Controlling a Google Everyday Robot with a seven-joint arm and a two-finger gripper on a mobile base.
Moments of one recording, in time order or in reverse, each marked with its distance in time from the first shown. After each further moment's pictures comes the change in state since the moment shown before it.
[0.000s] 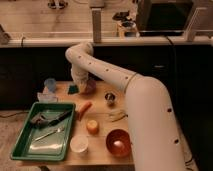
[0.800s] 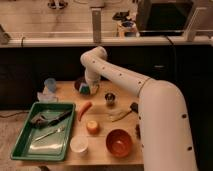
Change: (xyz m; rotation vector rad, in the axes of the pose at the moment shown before) arm 0.066 0.029 0.016 0.036 0.057 0.193
